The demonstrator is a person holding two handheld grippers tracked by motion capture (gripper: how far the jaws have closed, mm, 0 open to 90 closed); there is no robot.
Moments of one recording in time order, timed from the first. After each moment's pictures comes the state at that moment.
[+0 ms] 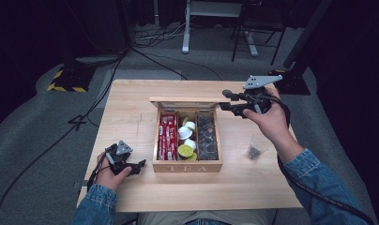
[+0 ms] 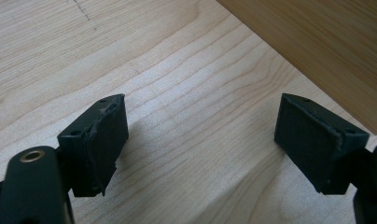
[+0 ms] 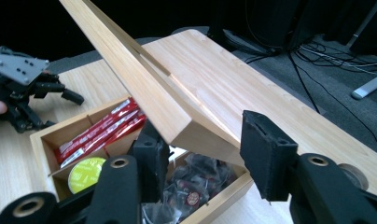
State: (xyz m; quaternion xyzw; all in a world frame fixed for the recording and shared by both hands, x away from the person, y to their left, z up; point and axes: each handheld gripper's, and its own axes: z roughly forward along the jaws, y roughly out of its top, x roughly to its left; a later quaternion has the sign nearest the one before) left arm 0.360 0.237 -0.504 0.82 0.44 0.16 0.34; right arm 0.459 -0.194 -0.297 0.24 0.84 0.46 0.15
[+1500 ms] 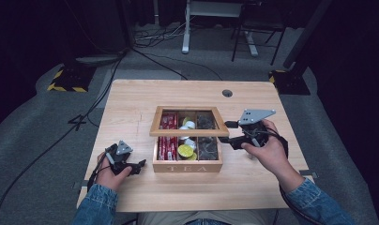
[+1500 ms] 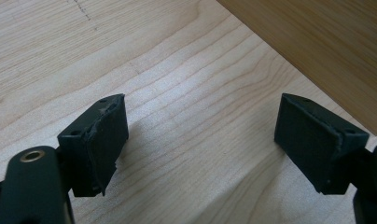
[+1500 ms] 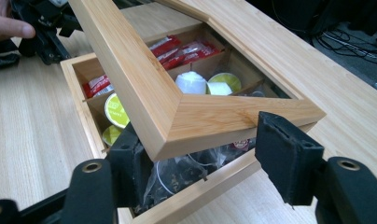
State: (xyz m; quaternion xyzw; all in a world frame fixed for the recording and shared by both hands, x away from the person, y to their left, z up) left arm 0.360 0.237 -0.504 0.82 0.44 0.16 0.34; right arm 0.404 -0.195 -0.357 0.20 0.87 0.43 0.14
